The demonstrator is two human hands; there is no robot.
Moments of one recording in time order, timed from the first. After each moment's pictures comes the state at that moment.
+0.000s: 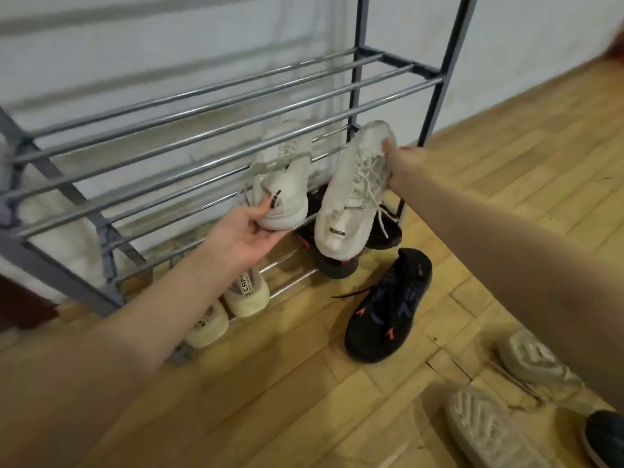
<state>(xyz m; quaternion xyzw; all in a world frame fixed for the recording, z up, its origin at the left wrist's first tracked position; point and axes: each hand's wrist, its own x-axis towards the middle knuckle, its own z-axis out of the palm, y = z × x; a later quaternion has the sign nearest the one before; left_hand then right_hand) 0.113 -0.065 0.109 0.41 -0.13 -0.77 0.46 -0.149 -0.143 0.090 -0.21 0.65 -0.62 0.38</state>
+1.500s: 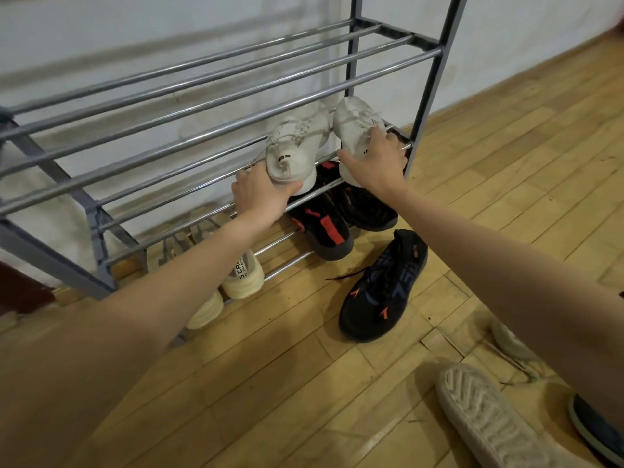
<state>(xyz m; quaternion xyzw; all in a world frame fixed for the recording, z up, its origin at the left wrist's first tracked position) 0.077 -0.101 0.073 0.64 -0.68 -0.18 0.30 -0.113 -0.095 0.079 -0.54 0.76 -0.33 0.12</state>
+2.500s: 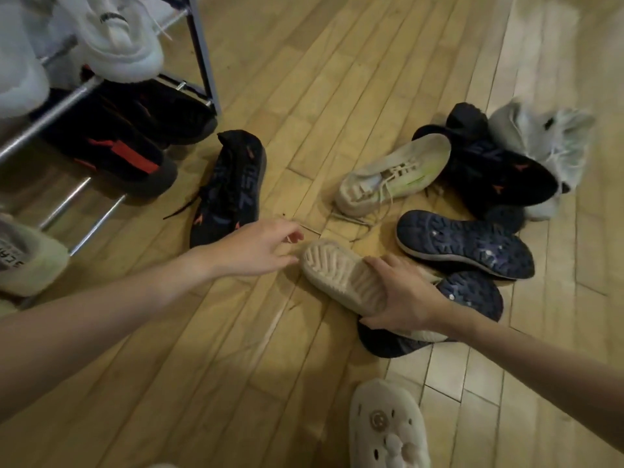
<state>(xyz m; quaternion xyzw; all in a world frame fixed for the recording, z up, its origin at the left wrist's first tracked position) -0.044 0.055 -0.046 0.09 -0.94 -0.32 -0.09 -0.190 0.290 -0.038 -0.51 0.82 0.03 0.26</state>
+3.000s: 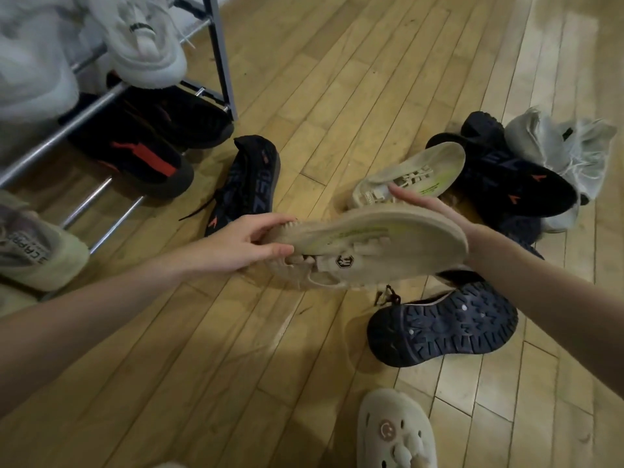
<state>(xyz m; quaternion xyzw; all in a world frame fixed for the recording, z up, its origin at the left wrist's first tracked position) -0.011 0.038 -0.017 0.18 -0.80 -0.57 -0.07 -0.247 0.228 0.027 -0.09 0.62 -0.42 0.66</state>
